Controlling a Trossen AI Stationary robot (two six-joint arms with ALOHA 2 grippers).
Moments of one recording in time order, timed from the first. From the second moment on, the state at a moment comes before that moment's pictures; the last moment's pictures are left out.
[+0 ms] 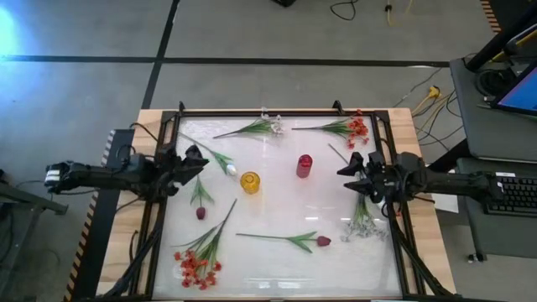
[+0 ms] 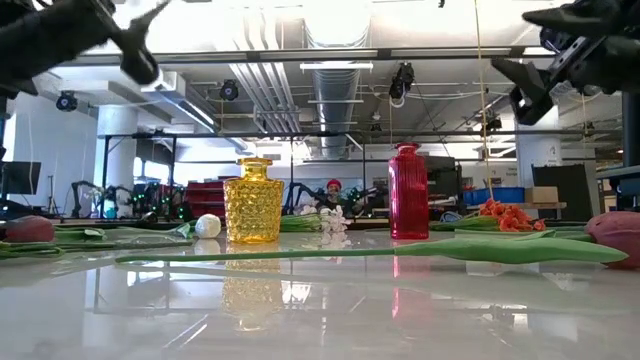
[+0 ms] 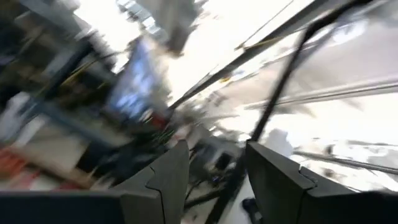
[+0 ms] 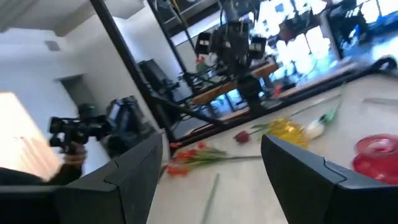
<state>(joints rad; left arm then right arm) 0.03 0.48 0.07 0.92 0.06 -0.61 -0.17 0.26 0.06 0.35 -0.35 0.51</state>
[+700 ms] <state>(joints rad) -0.04 0.64 0.07 0.83 0.02 -0.72 -0.11 0.71 0.60 -0.49 -0.44 0.54</state>
